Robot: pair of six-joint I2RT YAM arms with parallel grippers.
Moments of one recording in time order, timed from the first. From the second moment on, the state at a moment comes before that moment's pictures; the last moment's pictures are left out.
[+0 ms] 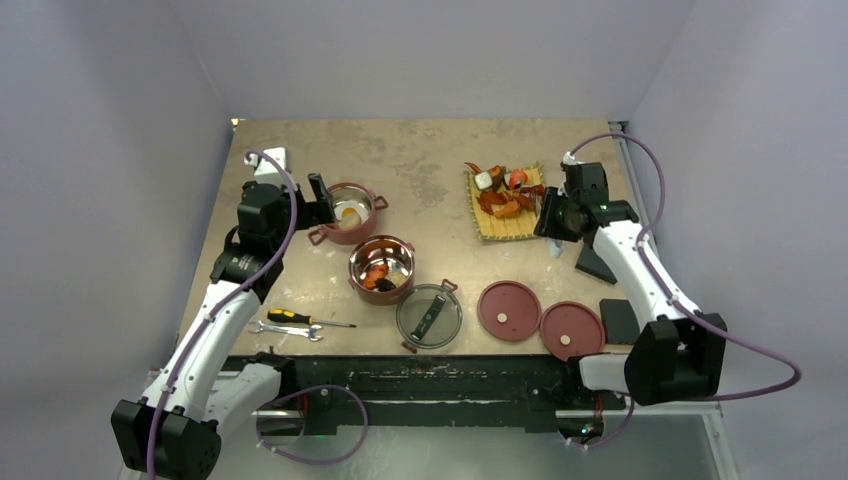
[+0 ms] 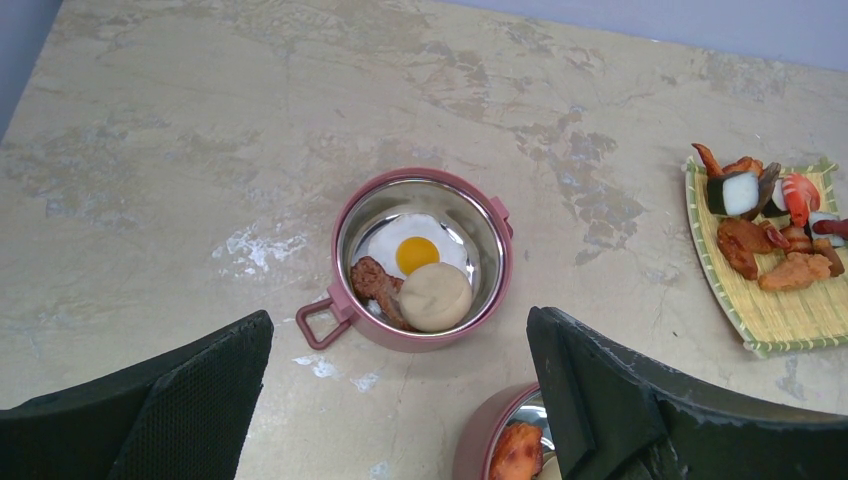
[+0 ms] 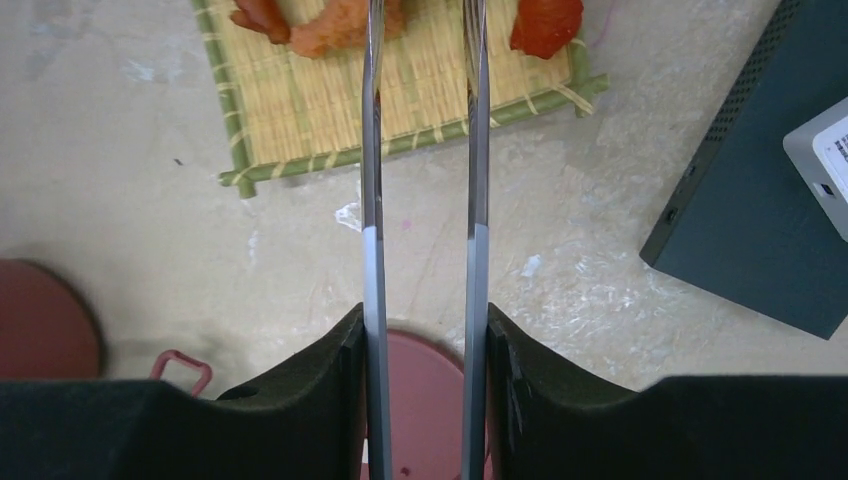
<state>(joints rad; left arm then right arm) -0.22 0.94 0.84 -0.23 -0.17 -0.26 0.12 1.29 1.06 -0.67 -0.01 0.31</state>
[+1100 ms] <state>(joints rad) -0.22 0.94 0.84 -0.23 -0.16 -0.26 -0.19 1.44 0.94 -0.32 -0.42 0.48</state>
